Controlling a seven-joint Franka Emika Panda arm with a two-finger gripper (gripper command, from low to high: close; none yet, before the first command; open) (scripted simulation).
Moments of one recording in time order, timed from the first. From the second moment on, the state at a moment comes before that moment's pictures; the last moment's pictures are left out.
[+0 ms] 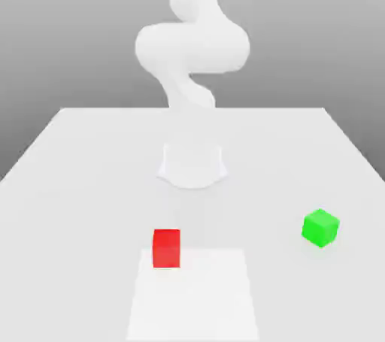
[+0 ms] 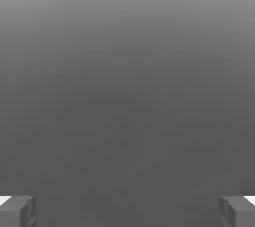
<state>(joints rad) -0.03 -0.75 0.01 -2.35 0.03 2.34 0.88</state>
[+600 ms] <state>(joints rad) -0.22 -0.39 0.13 -2.69 0.15 2.61 1.54</state>
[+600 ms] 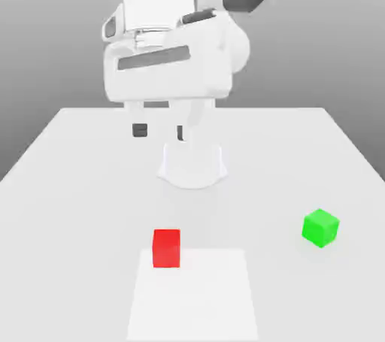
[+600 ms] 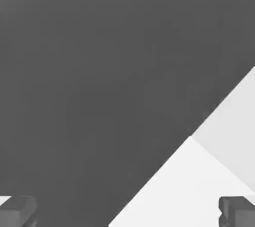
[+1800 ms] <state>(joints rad) -0.26 -0.06 0.12 -2.93 0.02 2.88 2.19</state>
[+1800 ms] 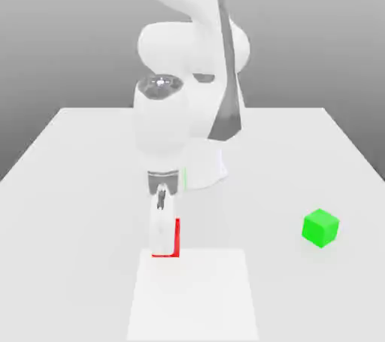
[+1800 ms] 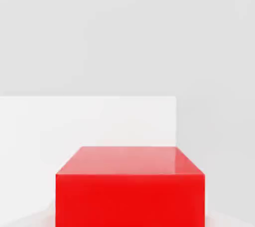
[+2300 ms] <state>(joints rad) 0.24 -0.20 0.55 -2.85 0.23 2.67 2.41</state>
